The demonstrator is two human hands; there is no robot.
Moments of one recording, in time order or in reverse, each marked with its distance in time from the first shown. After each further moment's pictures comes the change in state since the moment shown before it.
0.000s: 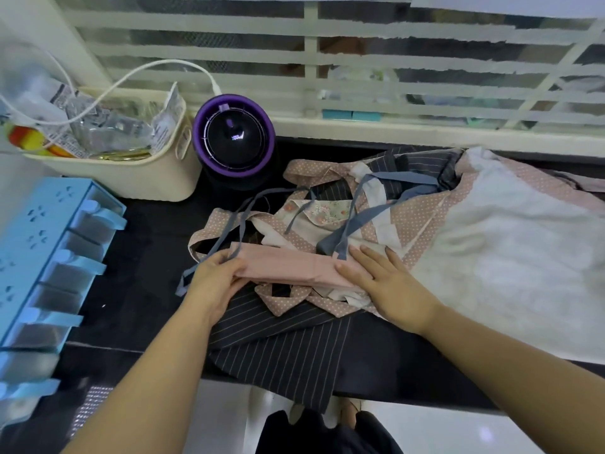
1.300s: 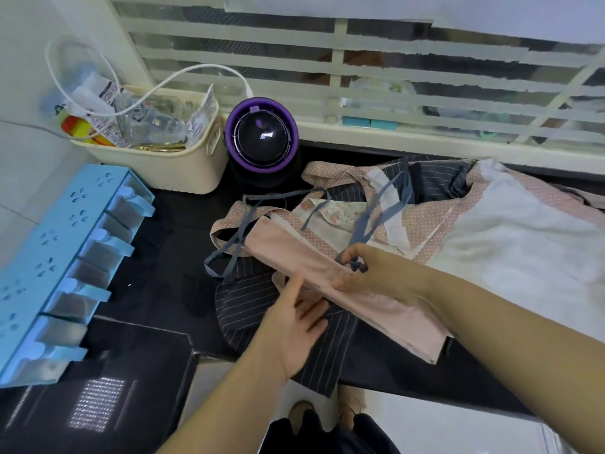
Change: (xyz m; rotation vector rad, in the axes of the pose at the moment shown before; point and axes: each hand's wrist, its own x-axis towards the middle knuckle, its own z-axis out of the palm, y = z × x) left_hand -0.111 -0.027 0.051 -0.395 -0.158 -0.336; right_hand 0.031 -0.049 -0.100 1.068 -0.340 0.459
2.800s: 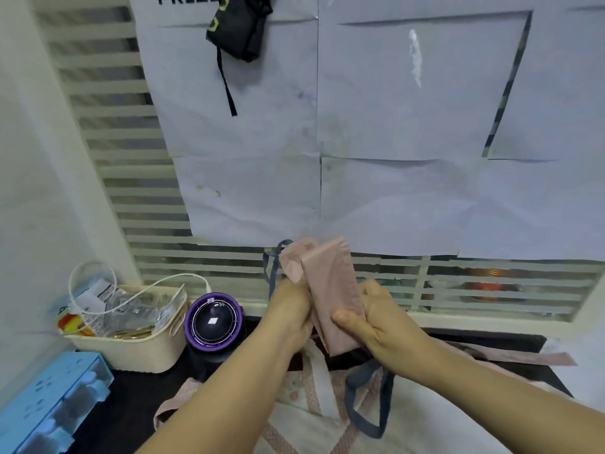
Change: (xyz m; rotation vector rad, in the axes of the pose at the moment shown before) left_hand -0.094 0.083 0.241 0.422 -0.327 0.649; right_hand -0.134 -0.061 -0.143 -0.400 0.646 -0.771
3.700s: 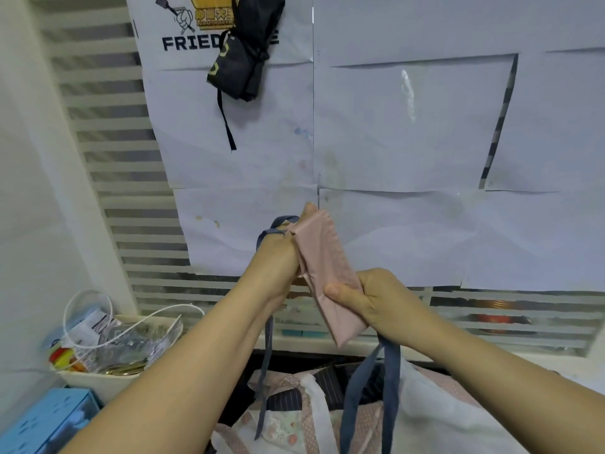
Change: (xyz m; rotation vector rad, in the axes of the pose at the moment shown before) left_hand 0.016 0.088 0.012 0.207 -0.026 0.400; right_hand 0.050 -0.026 -0.055 0.177 0.031 0.106
